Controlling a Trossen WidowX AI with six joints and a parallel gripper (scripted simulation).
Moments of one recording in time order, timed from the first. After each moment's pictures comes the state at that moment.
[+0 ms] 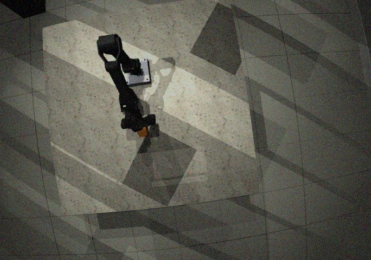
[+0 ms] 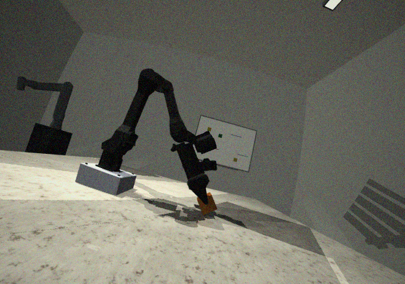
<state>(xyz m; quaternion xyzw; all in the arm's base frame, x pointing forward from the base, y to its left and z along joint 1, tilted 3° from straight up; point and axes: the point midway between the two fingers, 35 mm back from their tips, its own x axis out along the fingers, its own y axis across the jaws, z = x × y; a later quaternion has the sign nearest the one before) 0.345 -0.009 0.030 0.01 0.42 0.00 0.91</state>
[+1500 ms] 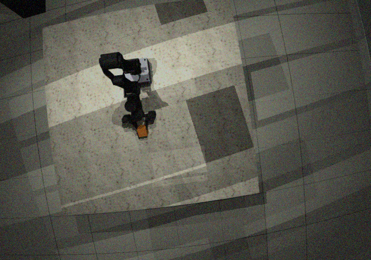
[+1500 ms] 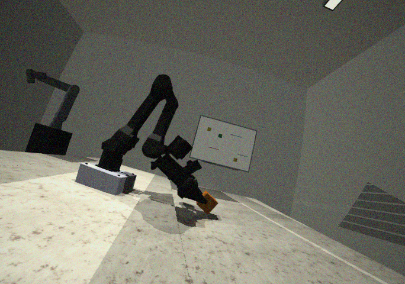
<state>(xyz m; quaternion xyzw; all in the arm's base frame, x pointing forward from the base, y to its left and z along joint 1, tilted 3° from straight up) 0.332 -0.008 0.018 0.01 0.22 0.00 0.98</state>
